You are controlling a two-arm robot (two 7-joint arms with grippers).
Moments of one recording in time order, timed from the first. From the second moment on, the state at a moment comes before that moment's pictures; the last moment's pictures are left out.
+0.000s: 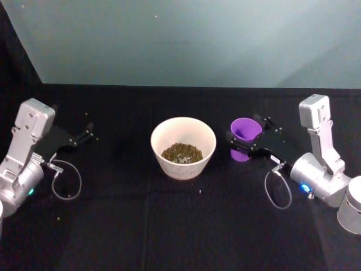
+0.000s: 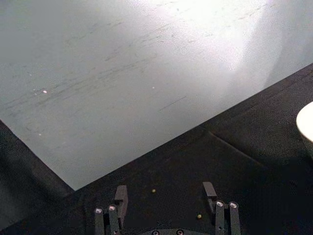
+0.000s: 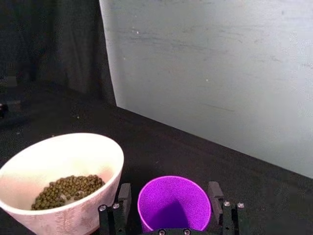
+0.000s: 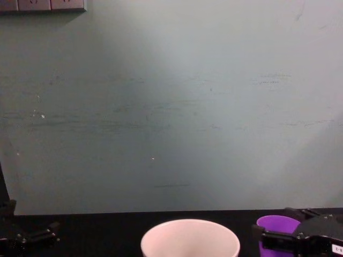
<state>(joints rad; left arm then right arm) -0.20 0.60 0.45 -1.41 -0.25 -0.12 0.03 0.30 0.32 -0.27 -1.20 0.25 -0.11 0.50</state>
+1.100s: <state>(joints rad) -0.20 0.60 0.45 -1.41 -0.25 -0.12 0.03 0.19 0.35 -0.13 -1.40 0.17 -0.05 0.24</state>
